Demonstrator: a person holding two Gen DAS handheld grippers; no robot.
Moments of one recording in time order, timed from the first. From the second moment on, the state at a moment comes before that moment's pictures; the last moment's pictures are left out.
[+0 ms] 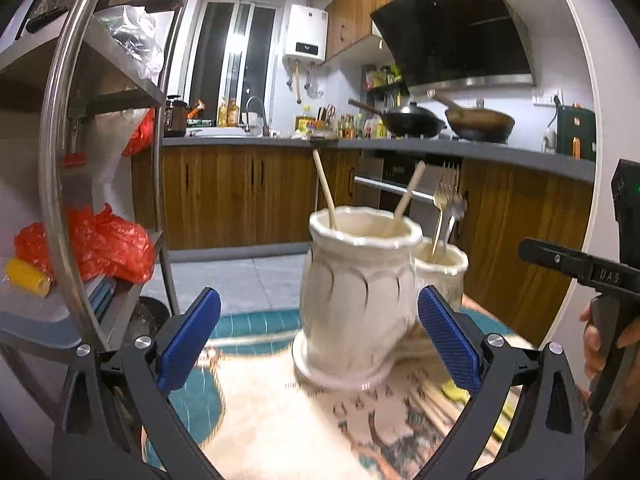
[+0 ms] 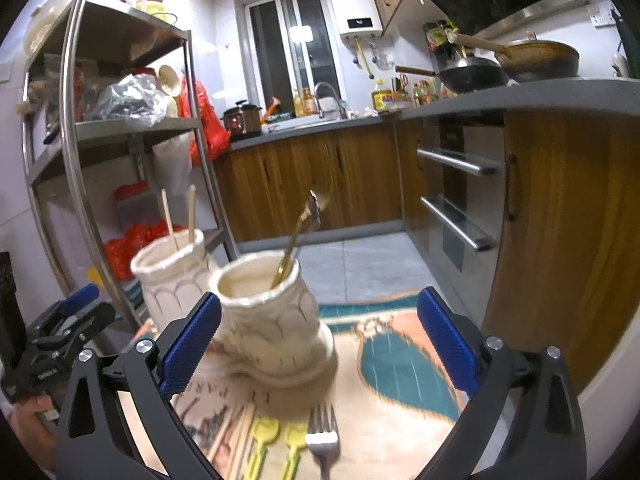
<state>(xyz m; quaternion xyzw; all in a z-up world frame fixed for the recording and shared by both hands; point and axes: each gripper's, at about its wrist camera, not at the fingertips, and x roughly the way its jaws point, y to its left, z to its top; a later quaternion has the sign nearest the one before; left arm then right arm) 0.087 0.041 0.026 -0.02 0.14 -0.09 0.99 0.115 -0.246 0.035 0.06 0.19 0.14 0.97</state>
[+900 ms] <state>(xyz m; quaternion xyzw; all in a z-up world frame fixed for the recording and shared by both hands) 0.061 0.030 0.010 -0.01 0.19 -0.07 0.98 0.084 -0.274 -0.005 0.04 0.25 0.14 0.96</state>
